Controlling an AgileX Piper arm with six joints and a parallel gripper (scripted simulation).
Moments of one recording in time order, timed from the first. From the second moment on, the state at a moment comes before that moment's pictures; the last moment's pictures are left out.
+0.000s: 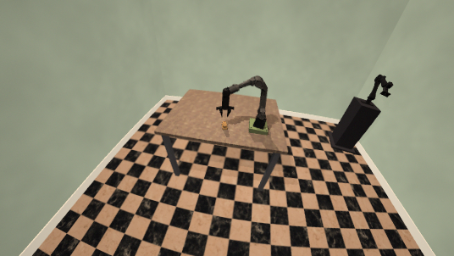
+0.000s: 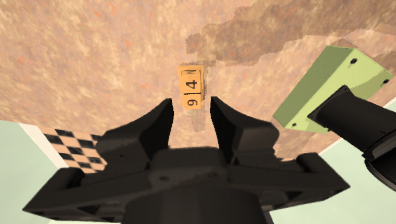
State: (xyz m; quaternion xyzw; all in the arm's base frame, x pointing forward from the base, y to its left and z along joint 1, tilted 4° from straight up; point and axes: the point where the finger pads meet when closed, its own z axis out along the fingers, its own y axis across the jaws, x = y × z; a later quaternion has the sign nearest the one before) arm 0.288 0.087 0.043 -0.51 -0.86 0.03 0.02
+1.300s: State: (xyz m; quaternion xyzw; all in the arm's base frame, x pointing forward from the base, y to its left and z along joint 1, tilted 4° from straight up) arm 0.286 0.087 0.012 -0.51 -0.86 0.03 0.02
